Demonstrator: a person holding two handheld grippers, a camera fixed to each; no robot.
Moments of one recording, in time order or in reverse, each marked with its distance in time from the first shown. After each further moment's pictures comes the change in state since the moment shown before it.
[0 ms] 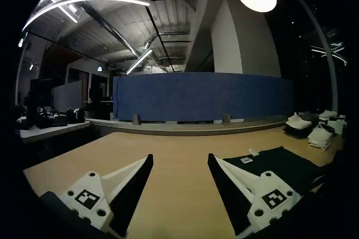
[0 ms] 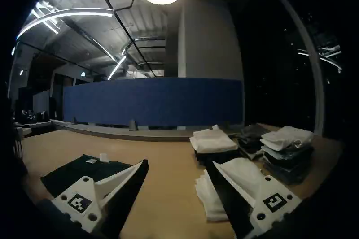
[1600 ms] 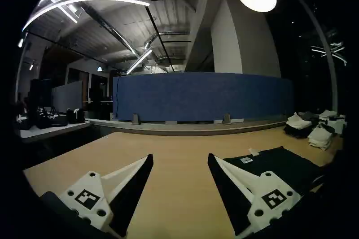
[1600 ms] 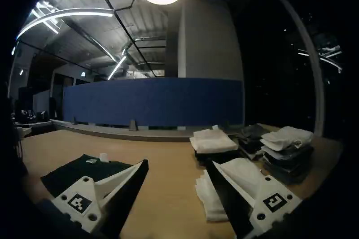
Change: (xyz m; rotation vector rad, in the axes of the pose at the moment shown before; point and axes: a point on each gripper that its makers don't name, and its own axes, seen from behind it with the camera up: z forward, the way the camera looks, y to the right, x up) left arm 0.000 0.001 -0.001 0.000 0.000 0.000; right arm 0.001 -0.001 0.000 0.000 0.001 0.000
